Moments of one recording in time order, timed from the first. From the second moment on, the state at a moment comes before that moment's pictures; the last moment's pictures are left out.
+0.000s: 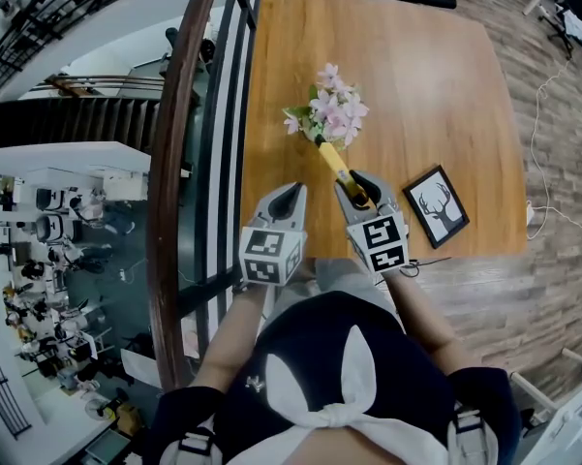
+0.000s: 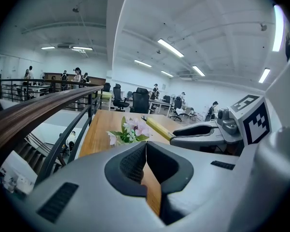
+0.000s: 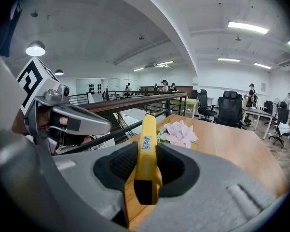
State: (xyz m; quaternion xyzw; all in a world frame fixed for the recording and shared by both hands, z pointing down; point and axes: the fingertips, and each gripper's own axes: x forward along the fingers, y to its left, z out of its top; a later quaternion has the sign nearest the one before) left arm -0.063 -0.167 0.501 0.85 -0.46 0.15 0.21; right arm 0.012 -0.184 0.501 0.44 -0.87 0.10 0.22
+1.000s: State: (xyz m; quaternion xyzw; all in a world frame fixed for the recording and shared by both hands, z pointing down) left arm -0.068 -0.183 0.510 0.84 -0.48 0.15 0.22; right arm 0.017 -0.196 0.543 0.42 -0.86 0.12 0.26
